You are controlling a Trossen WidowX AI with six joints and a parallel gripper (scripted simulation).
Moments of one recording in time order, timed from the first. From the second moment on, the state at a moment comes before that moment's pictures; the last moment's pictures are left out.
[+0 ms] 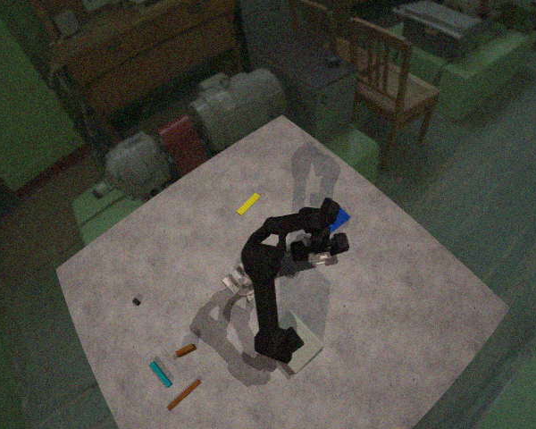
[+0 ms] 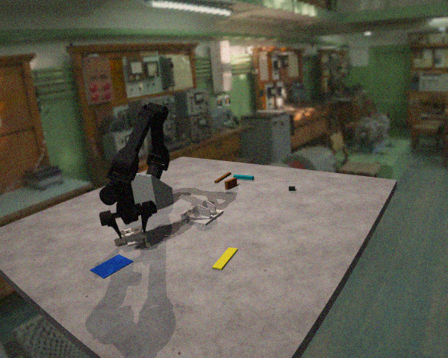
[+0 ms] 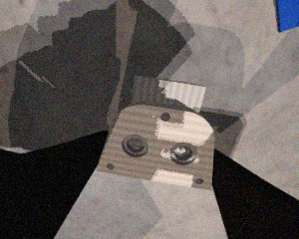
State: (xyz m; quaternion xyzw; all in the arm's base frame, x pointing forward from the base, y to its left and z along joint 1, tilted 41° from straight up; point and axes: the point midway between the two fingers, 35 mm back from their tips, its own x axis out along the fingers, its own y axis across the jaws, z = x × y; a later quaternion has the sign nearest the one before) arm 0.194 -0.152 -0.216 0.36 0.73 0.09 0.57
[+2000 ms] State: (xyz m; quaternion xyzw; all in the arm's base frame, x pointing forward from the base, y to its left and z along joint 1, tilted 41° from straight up) arm 0.239 -0.133 -0.096 0.29 0.72 0.16 0.61
